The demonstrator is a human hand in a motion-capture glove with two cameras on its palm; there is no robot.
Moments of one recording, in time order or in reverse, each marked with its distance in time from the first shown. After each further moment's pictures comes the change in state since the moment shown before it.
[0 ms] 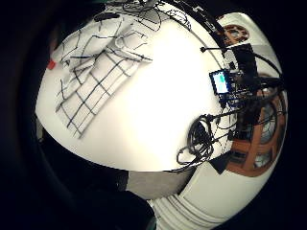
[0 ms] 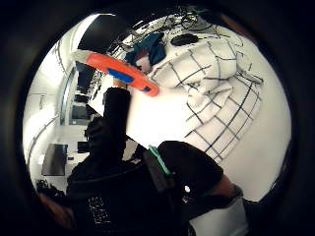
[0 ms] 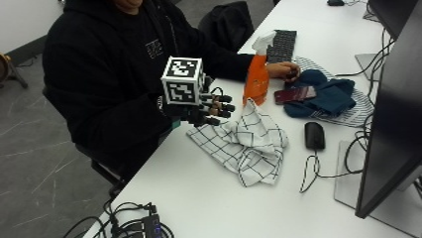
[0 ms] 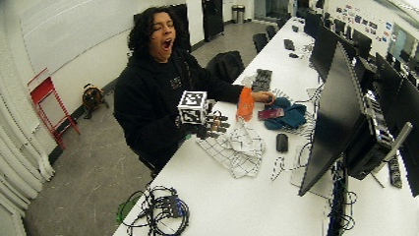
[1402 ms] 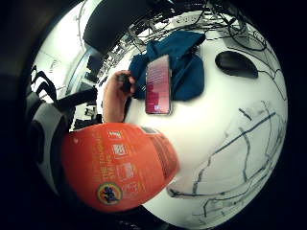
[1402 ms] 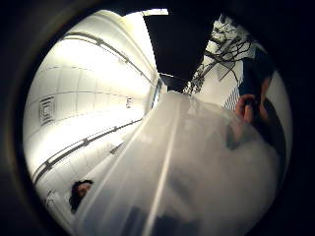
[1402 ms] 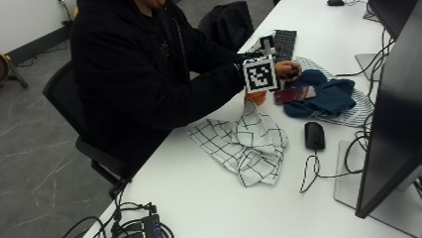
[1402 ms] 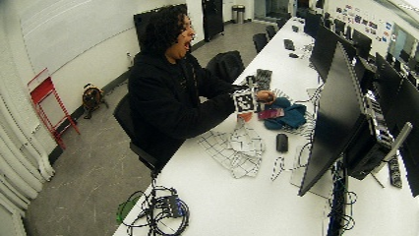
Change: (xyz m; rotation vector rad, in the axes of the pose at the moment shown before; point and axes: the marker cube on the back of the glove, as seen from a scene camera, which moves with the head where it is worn) arm -0.199 -0.202 -0.001 0.214 -1.070 -0.210
